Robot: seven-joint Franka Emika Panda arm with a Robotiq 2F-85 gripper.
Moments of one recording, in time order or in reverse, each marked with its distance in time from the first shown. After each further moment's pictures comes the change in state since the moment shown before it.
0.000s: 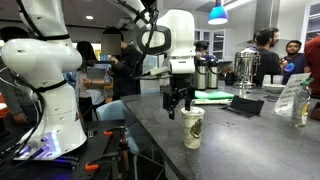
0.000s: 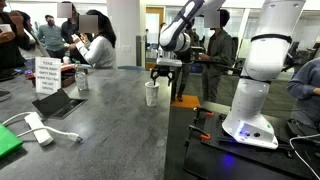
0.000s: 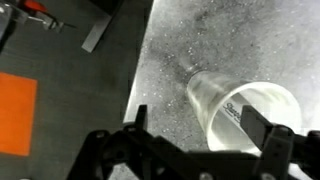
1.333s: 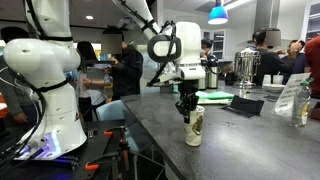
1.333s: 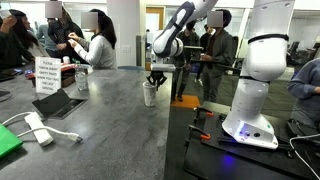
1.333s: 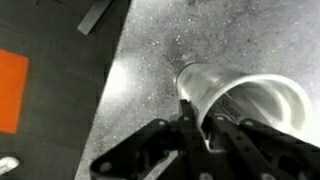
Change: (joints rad) arm 0.088 0.133 -0.035 0.085 -0.061 0.072 0.000
